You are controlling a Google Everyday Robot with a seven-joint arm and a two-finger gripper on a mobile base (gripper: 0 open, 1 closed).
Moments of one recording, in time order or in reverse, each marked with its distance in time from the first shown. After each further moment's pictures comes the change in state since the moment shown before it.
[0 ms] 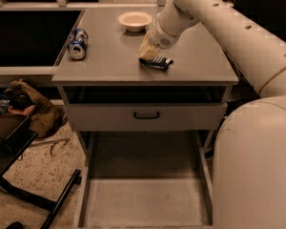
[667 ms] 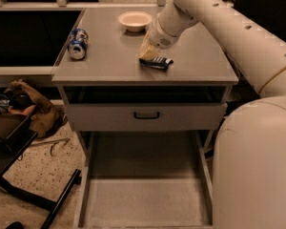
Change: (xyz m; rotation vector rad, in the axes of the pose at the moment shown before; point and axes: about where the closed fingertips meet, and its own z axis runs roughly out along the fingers) arm 0.000 0.000 0.000 0.000 0.000 0.000
